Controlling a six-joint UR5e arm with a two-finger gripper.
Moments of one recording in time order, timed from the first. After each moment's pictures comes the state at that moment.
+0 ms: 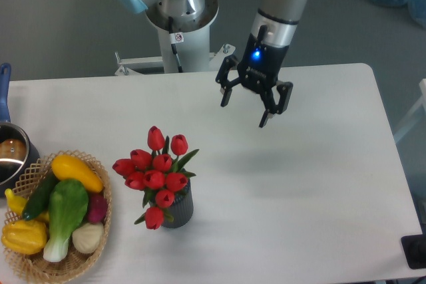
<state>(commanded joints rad) 2.69 -1.63 -1.91 -0.98 0.99 1.32</state>
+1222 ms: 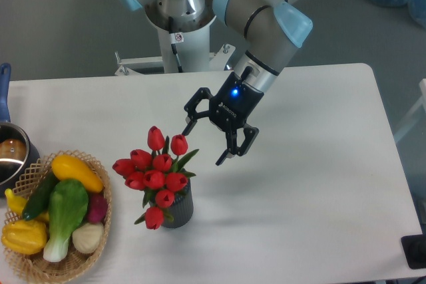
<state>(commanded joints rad) 2.64 -1.77 -1.89 -0.91 0.67 1.32</state>
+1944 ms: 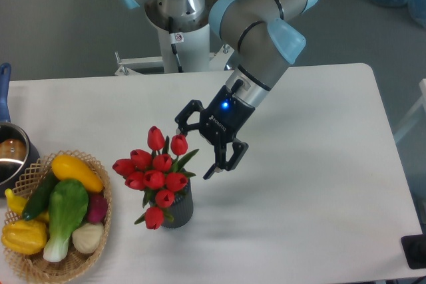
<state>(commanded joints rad) 2.60 -1.83 -1.86 -0.85 0.65 1.33</state>
